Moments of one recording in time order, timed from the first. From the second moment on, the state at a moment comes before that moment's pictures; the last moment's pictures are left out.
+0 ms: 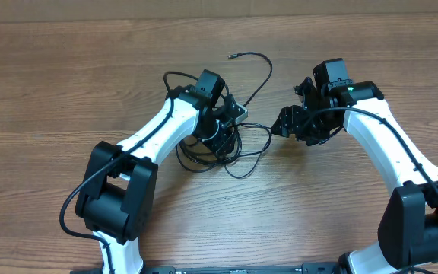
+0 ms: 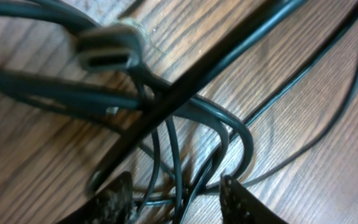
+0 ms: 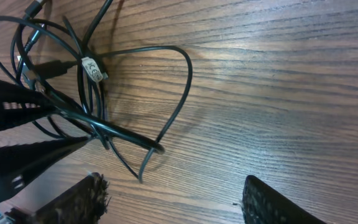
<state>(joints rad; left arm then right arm) -0.45 1.97 1.40 -0.85 0.36 0.30 0.17 1.71 1.28 -0.95 -0.41 0.25</state>
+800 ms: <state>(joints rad) -0.45 2.04 1.43 -0.68 0.29 0.36 0.17 1.71 1.28 -0.94 -0.41 0.25</state>
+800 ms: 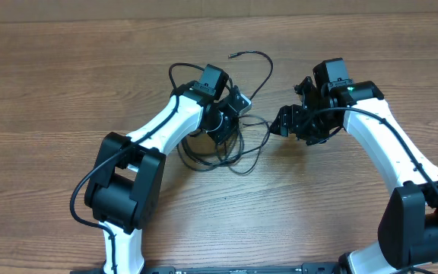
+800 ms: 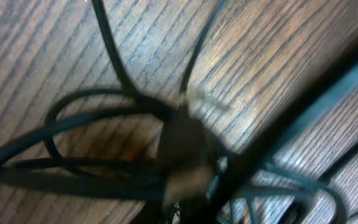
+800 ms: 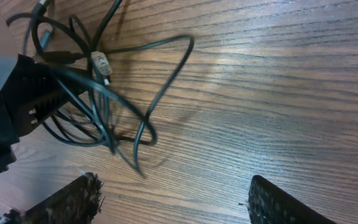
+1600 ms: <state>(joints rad) -0.42 1.67 1.81 -1.02 0.20 0.03 0.18 1.39 1.40 -0.92 -0.68 0.30</state>
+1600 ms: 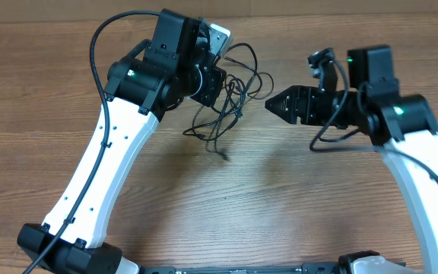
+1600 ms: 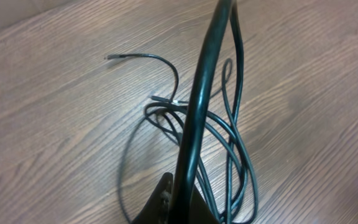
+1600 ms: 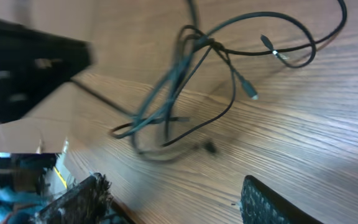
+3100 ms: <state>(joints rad) -0.38 1.67 1.84 -1.06 0.20 -0.10 0.41 1.77 1.42 -0.93 -0.24 0.77</state>
